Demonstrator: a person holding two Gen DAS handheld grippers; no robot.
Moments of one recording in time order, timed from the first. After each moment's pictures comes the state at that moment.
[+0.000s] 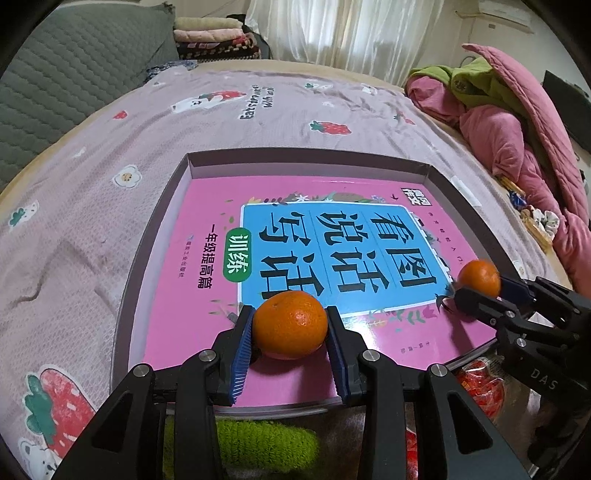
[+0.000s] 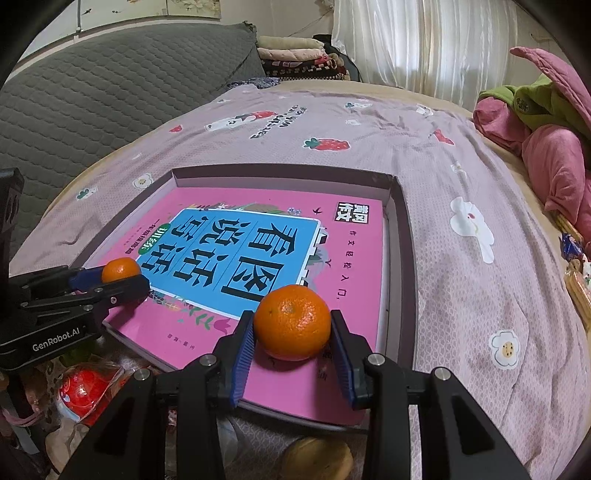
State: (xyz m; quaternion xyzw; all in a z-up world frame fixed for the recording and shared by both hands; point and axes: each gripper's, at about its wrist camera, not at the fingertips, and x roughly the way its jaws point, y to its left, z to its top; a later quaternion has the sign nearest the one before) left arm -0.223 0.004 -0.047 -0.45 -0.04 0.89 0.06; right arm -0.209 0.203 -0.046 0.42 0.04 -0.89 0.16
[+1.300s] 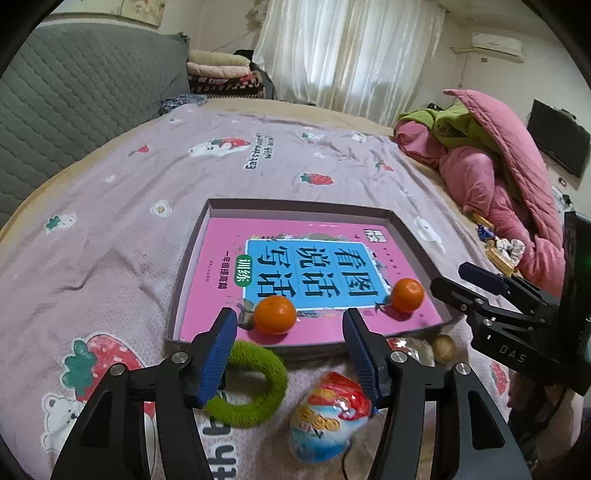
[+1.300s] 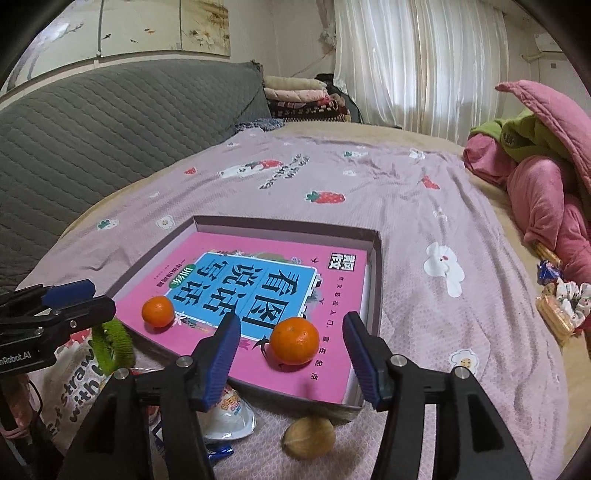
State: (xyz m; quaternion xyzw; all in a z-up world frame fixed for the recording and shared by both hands) left arm -0.143 0.000 0.024 -0.37 -0.06 0.92 0.06; right arm -0.170 0.214 0.008 0.34 0.03 -0.93 0.16
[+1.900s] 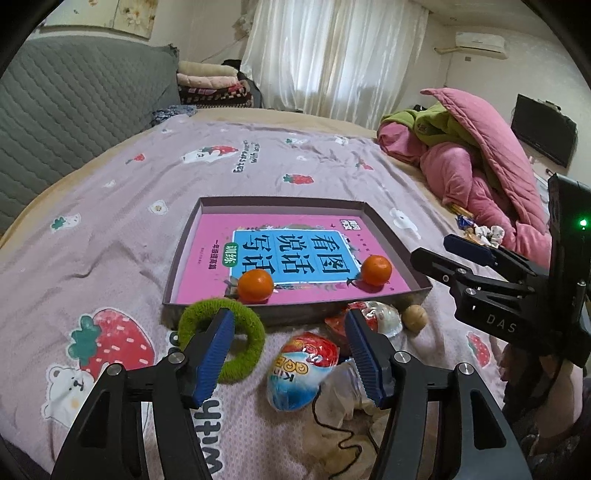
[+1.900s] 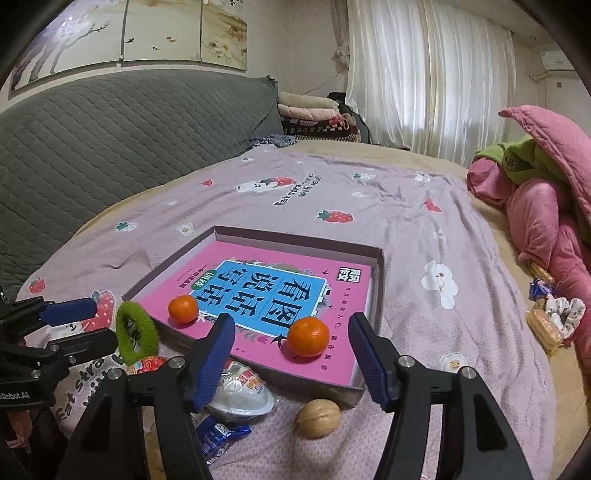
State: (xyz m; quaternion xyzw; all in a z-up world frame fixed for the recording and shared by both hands) left arm -0.092 0.013 0.033 -0.36 -0.05 0.93 0.08; right arm -0.134 0.214 0.026 0.30 0.05 -0.93 0.18
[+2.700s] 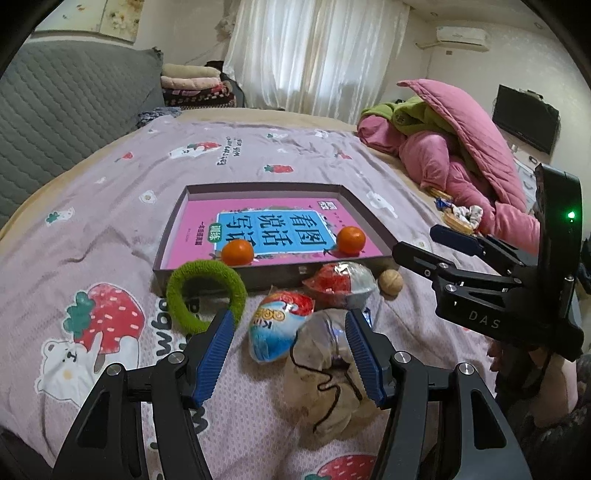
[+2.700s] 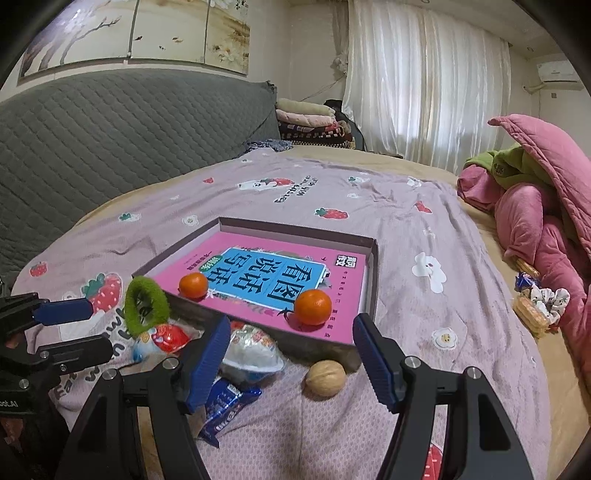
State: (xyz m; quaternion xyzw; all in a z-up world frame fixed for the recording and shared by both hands) left arm -0.050 0.019 0.021 -0.36 -0.04 0.93 0.11; right arm -0.092 0.212 0.015 0.29 0.07 -0.94 0.17
